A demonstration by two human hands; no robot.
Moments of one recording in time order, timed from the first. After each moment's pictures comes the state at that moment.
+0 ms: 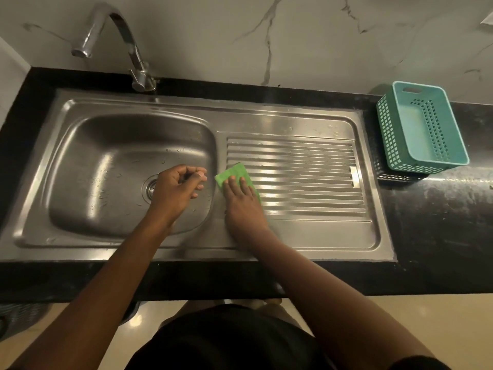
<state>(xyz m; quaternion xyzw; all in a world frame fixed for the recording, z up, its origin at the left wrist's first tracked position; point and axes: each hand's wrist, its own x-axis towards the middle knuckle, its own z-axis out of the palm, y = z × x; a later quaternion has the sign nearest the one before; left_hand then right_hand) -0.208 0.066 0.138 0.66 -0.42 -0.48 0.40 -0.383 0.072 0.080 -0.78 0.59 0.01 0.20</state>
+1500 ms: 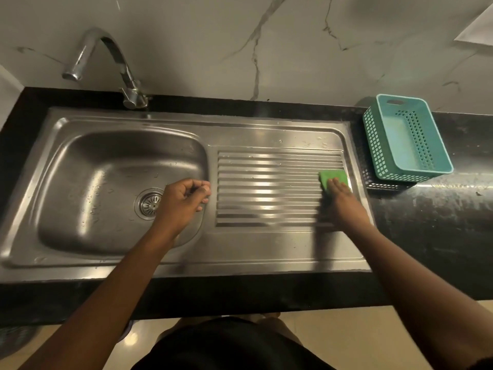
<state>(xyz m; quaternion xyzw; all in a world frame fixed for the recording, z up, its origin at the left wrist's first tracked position) -0.233 0.061 0.141 0.64 -0.44 -0.49 0.39 -0.633 0.028 0.097 -0.66 0.73 0.08 0.15</state>
